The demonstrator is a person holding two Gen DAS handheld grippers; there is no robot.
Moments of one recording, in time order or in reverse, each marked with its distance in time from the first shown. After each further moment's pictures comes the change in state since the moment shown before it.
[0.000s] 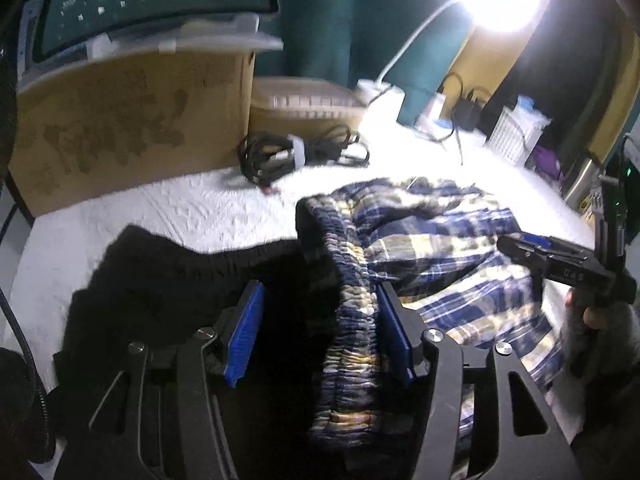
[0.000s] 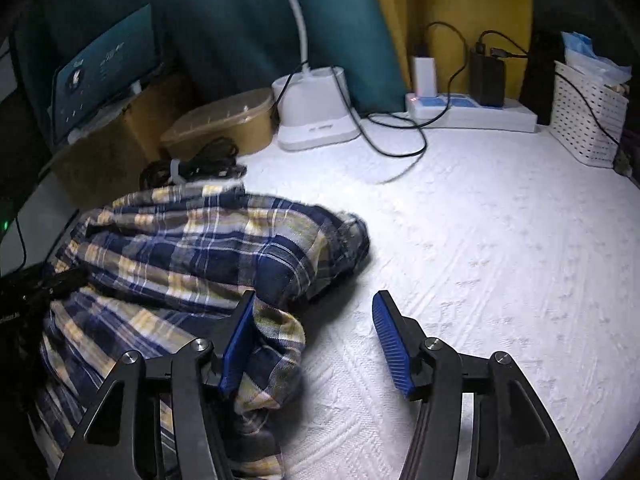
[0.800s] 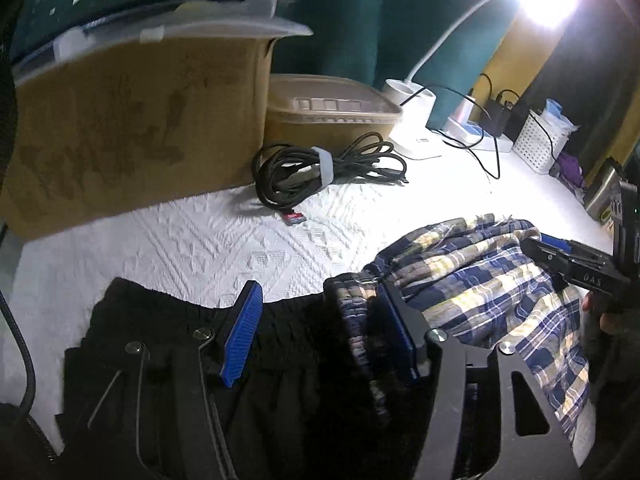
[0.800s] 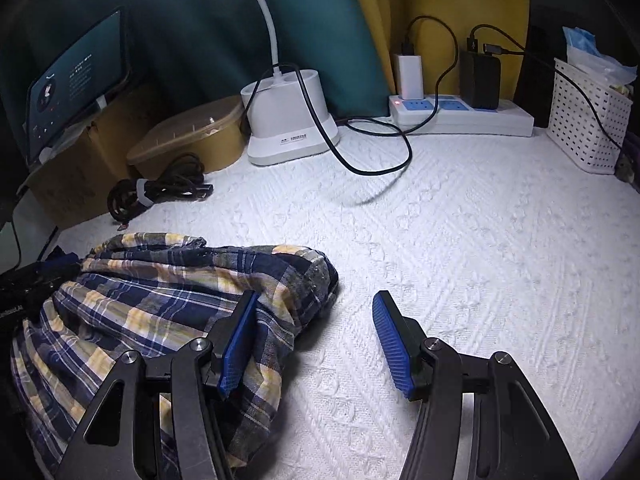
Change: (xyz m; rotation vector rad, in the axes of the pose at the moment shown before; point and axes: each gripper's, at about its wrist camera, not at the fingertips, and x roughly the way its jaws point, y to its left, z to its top) left arm 0.040 0.020 0.030 -0.009 0.035 0.038; right arm 0.033 -0.014 0.019 0.007 0.021 -0.032
